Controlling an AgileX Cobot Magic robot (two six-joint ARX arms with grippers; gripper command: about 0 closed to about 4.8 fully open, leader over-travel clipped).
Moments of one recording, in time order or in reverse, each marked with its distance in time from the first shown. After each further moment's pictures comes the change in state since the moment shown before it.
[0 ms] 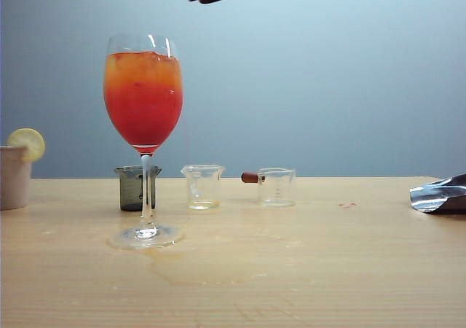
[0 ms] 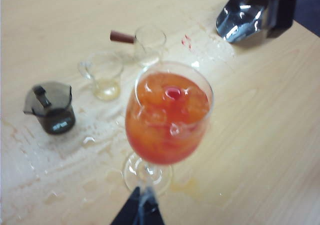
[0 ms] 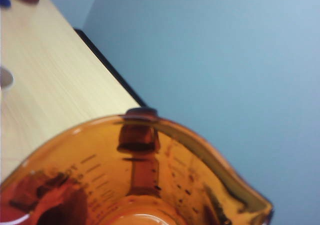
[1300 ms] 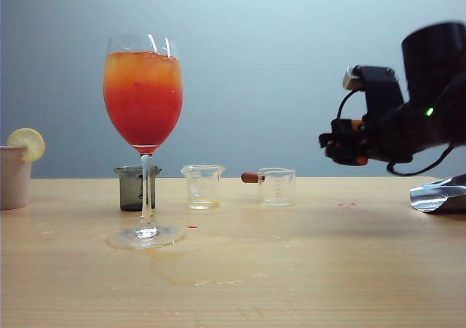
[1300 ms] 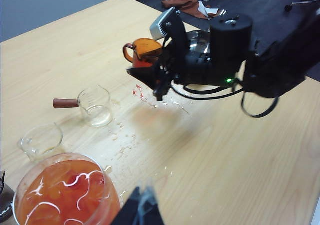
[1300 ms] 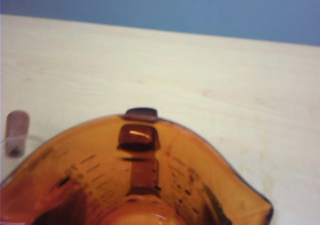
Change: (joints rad) left arm -0.510 0.026 0.000 0.257 -0.342 -0.153; right arm -0.500 0.337 -0.461 0.702 -0.153 0.537
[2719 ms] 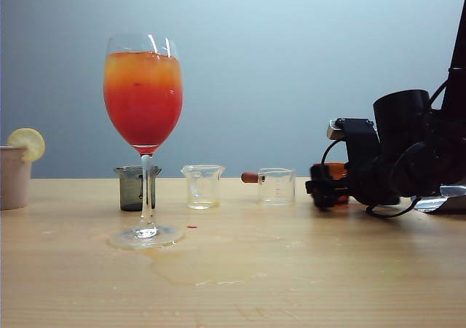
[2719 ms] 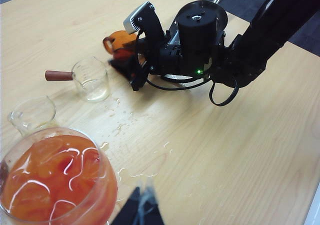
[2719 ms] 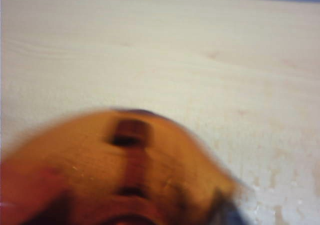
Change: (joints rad) left arm 0.000 0.047 0.000 -0.050 -0.002 0.000; right arm -0.004 0.306 0.188 0.046 0.003 0.012
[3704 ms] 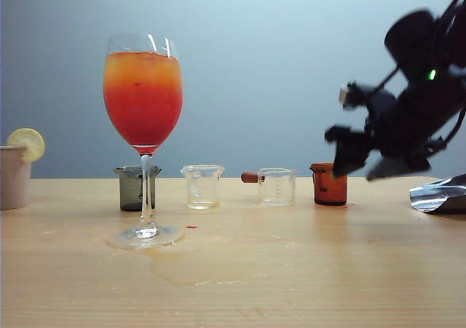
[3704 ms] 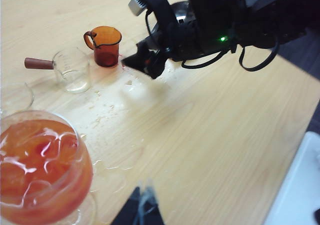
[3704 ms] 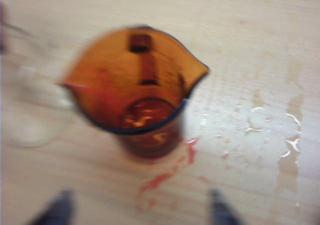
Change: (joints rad) left arm 0.000 -0.054 0.000 -0.049 0.047 -0.109; right arm 0.006 -0.473 -0.073 -0.764 -0.064 0.050
